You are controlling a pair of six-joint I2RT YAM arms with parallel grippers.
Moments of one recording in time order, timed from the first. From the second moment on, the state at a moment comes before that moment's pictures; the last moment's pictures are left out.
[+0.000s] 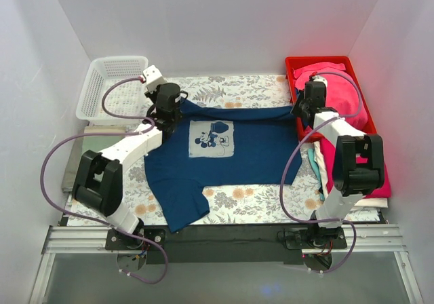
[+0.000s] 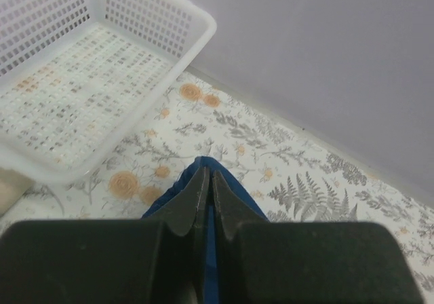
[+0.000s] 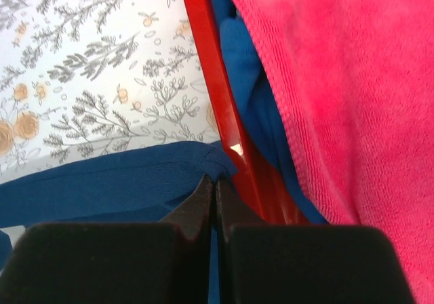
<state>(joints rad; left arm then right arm) -0.44 1.61 1.14 0.31 -0.88 -0.39 0.08 1.73 1.16 -0.06 0.10 0.36</state>
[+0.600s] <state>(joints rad) -0.47 1.36 0.87 0.04 -0.90 -0.65 0.08 1.62 0.96 -0.06 0.08 0.37</state>
